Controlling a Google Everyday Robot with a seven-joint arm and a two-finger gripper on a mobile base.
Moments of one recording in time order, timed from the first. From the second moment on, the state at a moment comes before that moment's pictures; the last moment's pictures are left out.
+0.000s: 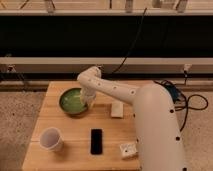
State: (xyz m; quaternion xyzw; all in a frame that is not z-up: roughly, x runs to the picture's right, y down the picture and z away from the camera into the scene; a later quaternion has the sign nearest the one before) arm -0.109 0.113 0.924 -0.27 -0.24 -0.44 0.82
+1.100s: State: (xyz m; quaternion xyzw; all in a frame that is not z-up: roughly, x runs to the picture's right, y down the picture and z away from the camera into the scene) arm -0.096 0.081 0.892 -0.25 -0.23 -0.45 0.83
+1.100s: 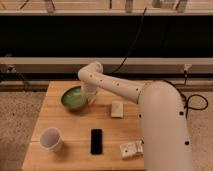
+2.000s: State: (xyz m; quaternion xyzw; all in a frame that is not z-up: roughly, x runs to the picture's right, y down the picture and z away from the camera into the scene) arm -0.081 0.029 0.845 -0.24 -0.22 -0.46 0.83
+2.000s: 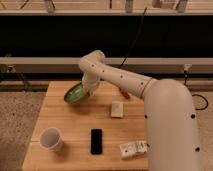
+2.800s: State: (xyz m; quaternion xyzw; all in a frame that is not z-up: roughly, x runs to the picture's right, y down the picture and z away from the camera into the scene) arm -0.077 0.012 0.829 -0.23 -0.22 -0.47 0.82
